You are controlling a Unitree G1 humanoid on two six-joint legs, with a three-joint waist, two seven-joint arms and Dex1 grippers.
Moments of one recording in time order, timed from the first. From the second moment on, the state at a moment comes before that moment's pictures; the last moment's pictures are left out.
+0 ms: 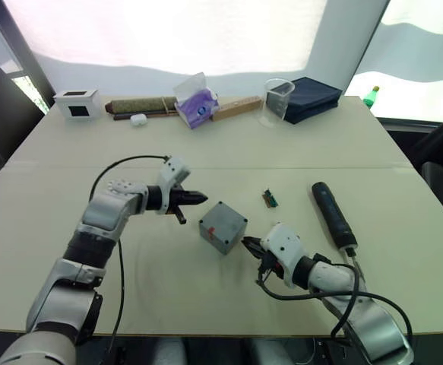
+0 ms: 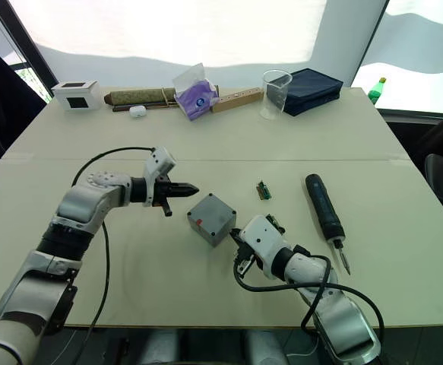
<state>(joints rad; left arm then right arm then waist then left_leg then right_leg) -0.66 0.52 -0.24 0.22 -0.25 0.61 -0.99 0.01 -0.43 0.27 -0.61 0.02 0.67 0.54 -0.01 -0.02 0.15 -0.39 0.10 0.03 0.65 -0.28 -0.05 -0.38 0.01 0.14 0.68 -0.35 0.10</state>
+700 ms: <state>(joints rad) -0.44 0.57 -0.23 -0.17 -0.32 0.82 -0.98 -0.10 -0.45 0.26 -0.53 0.01 0.72 0.50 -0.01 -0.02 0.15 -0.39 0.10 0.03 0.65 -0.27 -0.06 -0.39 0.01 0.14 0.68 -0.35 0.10</state>
